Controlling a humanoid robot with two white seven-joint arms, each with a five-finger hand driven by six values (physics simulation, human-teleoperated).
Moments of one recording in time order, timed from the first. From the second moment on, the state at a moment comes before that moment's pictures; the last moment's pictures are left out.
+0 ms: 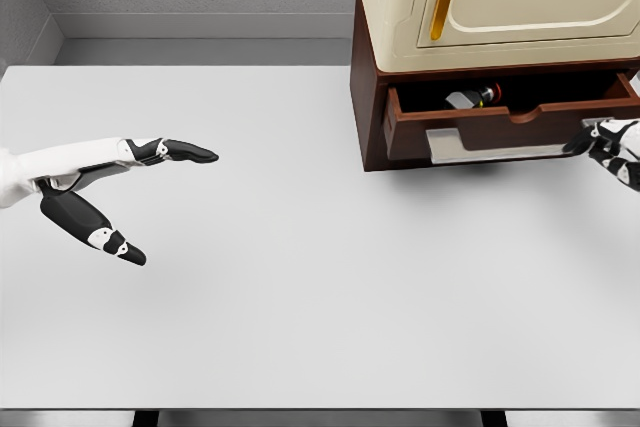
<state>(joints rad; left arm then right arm) -0.82 1.20 -1.13 -1.72 0.85 -0.61 -0.61 0.13 -0.88 -0.15 -1.75 0.25 -0.47 0.21</state>
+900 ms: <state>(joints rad) -0.82 1.20 -1.13 -1.72 0.85 -0.61 -0.61 0.14 -0.88 -0.13 -1.73 0.31 -0.48 0.22</state>
